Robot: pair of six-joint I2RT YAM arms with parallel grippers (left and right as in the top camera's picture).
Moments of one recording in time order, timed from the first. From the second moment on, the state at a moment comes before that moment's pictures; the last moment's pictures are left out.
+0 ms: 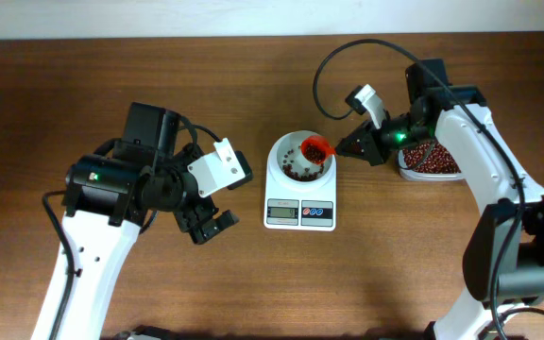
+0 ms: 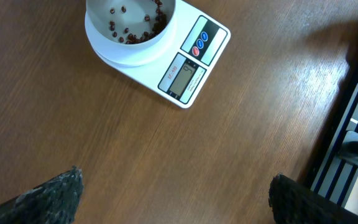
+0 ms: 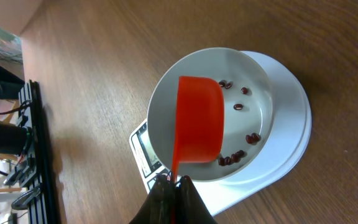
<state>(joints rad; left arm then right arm) -0.22 1.30 1.42 -1.32 0.39 0.82 0.08 1.88 1.50 -1.00 -0.88 -0.62</state>
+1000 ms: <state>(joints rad) -0.22 1.30 1.42 -1.32 0.39 0.82 0.11 1.87 1.50 -0.93 -0.80 -0.55</state>
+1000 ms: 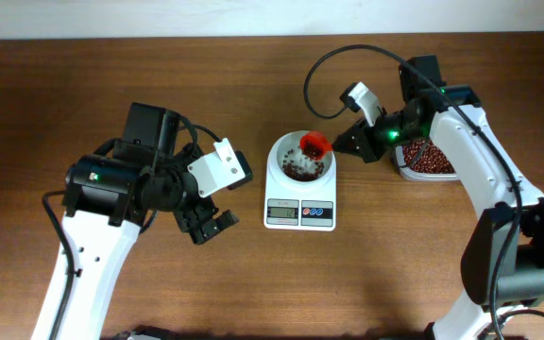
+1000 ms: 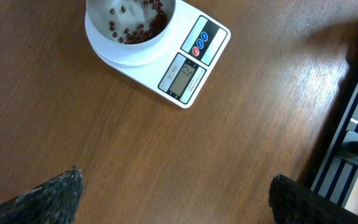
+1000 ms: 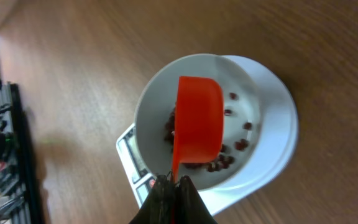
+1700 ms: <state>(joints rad) -0.22 1.30 1.42 -1.32 0.39 0.82 0.12 1.87 1.50 -0.90 -0.84 -0.53</state>
